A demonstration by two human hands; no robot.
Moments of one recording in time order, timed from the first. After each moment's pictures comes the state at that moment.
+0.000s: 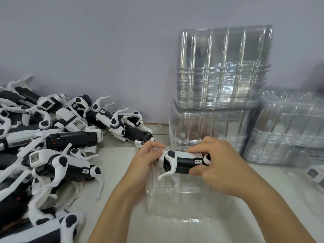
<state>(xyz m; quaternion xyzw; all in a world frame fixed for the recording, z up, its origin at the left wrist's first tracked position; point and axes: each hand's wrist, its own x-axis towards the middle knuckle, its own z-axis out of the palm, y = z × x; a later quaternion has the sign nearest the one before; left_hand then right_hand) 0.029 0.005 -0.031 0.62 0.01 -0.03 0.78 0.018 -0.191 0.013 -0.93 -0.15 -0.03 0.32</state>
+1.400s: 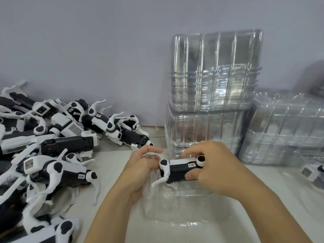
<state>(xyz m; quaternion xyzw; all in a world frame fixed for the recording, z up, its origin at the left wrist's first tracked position) 0.032 0.005 -0.023 0.66 0.08 -0.06 0.74 0.016 -0.189 0.017 -0.94 -0.10 -0.01 0.32</state>
